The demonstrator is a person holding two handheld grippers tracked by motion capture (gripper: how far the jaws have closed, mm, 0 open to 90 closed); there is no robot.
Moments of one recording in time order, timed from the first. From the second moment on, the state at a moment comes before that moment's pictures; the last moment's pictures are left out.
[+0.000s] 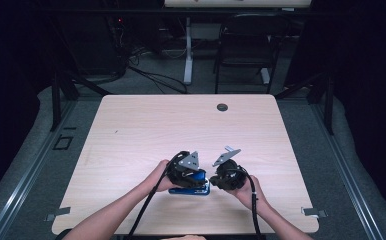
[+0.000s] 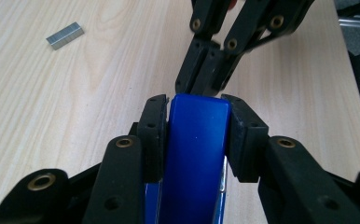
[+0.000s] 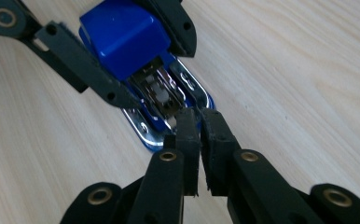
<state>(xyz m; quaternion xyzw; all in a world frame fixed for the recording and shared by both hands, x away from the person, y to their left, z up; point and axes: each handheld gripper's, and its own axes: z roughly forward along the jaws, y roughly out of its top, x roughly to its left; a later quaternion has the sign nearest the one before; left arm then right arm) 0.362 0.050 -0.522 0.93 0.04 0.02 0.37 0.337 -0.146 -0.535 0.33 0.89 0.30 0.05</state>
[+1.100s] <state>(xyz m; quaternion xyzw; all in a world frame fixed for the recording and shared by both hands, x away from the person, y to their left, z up) 0.360 0.063 -0.512 0.92 0.04 0.04 0.39 0.340 -0.130 -0.536 0.31 0.89 0.34 0.05</state>
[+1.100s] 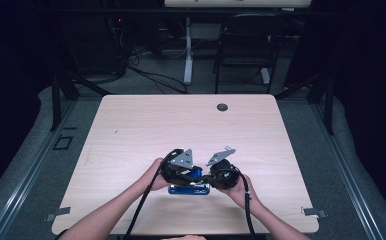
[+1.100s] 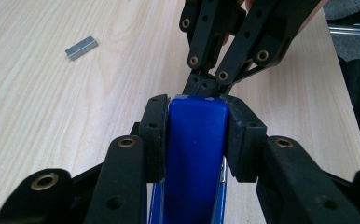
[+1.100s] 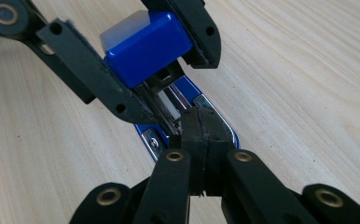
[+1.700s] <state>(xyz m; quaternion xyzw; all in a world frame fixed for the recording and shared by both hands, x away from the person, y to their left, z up) 0.359 0.071 -0.505 0.92 0.03 0.04 0.39 0.343 -0.129 -0.542 0.30 0.90 0.32 0.05</state>
